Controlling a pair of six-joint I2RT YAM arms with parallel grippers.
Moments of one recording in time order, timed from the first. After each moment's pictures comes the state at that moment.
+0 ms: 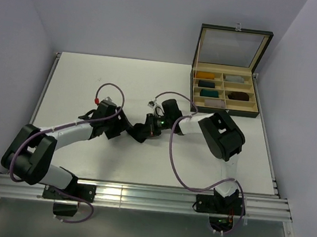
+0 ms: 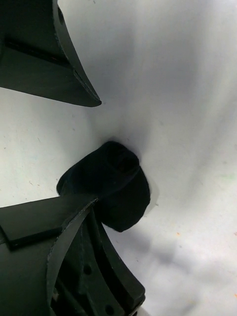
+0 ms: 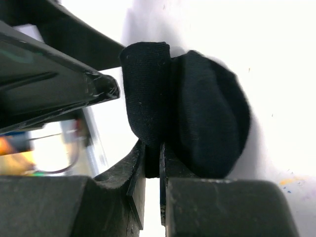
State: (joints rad) left arm -0.45 1.41 0.66 -0.10 0.04 -0.97; right arm 0.62 2.03 1.03 0.25 -0.80 0.55
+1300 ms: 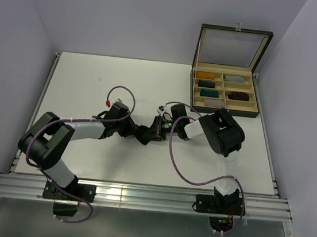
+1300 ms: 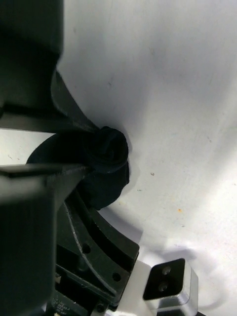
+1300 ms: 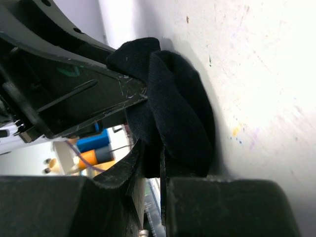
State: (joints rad) left arm -0.55 1.59 0.68 0.09 0.03 -1.10; right arm 0.53 2.10 0.89 0.56 -0.95 0.97
